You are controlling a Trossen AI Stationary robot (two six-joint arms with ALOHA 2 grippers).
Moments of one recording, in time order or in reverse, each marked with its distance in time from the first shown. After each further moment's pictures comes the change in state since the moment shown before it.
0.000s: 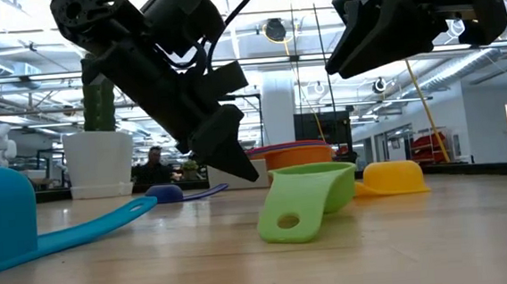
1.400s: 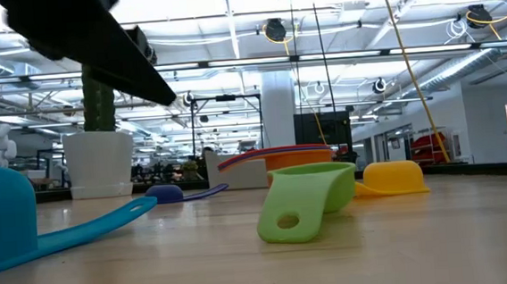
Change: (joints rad) left arm -0.391 -0.249 0.000 -0.225 0.071 -0.178; right arm 0.256 -0.003 0.005 0.347 -0.007 0.465
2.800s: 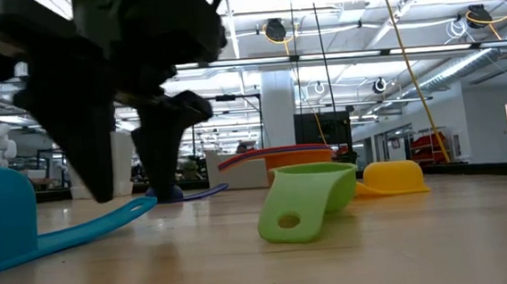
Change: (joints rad) left arm 0.204 0.307 0.346 -0.507 0.499 0.431; right arm 0.130 0.007 0.000 -0.066 0.161 0.165
